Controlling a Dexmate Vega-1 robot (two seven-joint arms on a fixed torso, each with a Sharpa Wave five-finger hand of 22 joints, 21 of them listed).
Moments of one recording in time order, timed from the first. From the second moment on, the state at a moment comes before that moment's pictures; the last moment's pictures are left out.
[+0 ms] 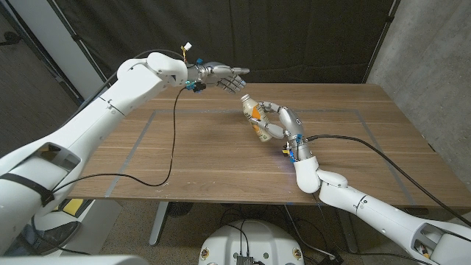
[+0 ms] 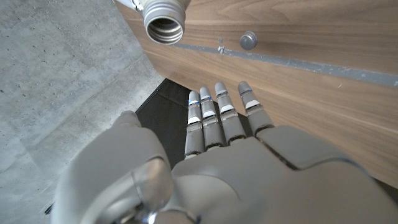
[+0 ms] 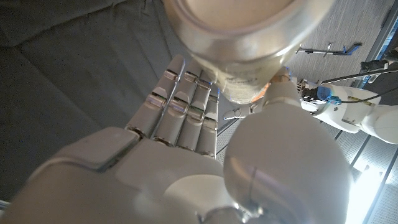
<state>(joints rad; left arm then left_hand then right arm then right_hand) 0.38 0.74 0.55 -1.80 -0.33 0.53 -0.44 0.64 0.06 0.07 0.14 0.20 0.55 0.11 0.19 0.21 0.57 0.08 0.18 0.21 0.50 0.09 0.18 0.18 0.32 0.20 0.19 0.19 -0.81 -0.59 -0.80 -1.43 -0.50 0.37 -0.95 0.90 -0.01 0.18 -0.14 0.20 0.73 0.01 0.26 0.23 0.93 -0.06 0.29 0.18 0.91 -0.13 0.20 0.18 0.70 -0.07 0.28 0.22</state>
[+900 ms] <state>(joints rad) 0.71 0.68 0.29 -1.74 -0.57 0.15 -0.33 0.62 0.06 0.05 0.13 0.20 0.47 0.09 0.19 0.21 0.48 0.07 0.18 0.21 0.41 0.05 0.18 0.18 0.26 0.10 0.20 0.19 -0.84 -0.56 -0.73 -1.45 -0.38 0.39 -0.91 0.91 0.02 0.16 -0.12 0.19 0.75 -0.03 0.24 0.22 0.93 -0.08 0.27 0.18 0.88 -0.12 0.18 0.18 0.69 -0.07 0.28 0.22</state>
